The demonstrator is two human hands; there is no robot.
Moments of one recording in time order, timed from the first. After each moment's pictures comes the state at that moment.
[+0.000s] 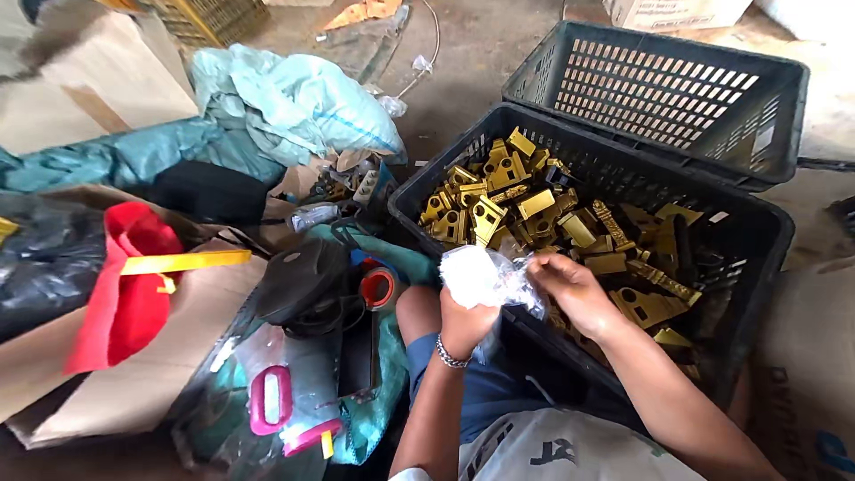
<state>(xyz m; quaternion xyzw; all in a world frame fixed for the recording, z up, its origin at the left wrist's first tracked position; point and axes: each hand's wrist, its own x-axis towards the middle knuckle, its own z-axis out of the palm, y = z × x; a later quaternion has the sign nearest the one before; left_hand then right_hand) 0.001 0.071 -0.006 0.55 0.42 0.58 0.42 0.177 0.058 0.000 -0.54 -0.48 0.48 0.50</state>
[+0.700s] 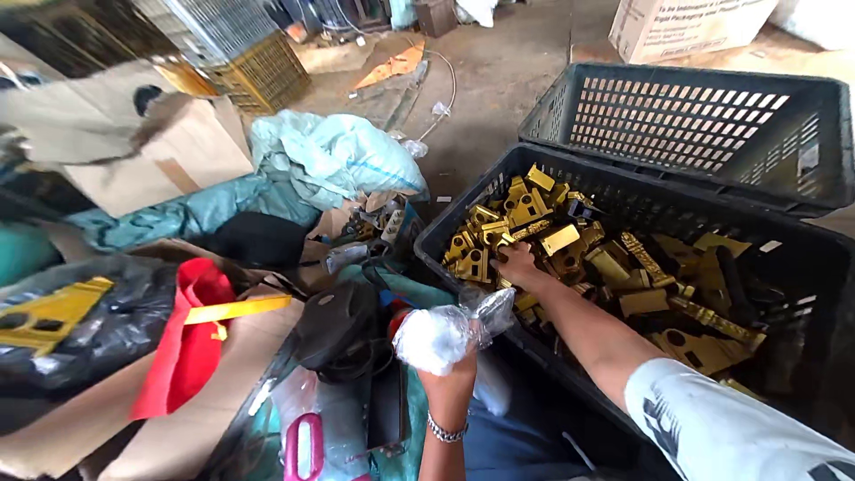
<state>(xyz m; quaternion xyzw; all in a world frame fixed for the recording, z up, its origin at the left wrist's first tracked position) -0.044 0.084 -0.016 0.49 0.52 0.64 0.27 0.129 0.250 -0.064 -0.73 -0.52 0.41 0.17</state>
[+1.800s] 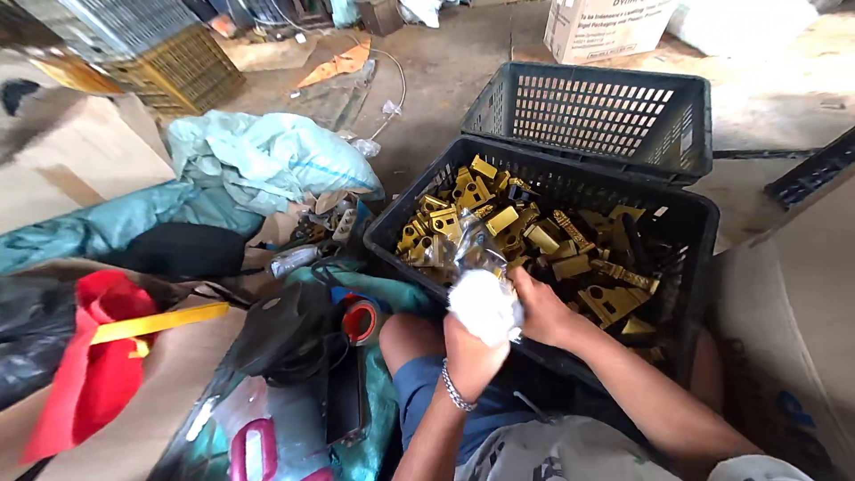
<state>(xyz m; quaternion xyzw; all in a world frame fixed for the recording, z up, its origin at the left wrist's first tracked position) 0.027 0.043 0.003 0.65 0.37 0.54 0.38 0.183 0.041 -0.001 -0.59 -0.71 0.23 0.31</state>
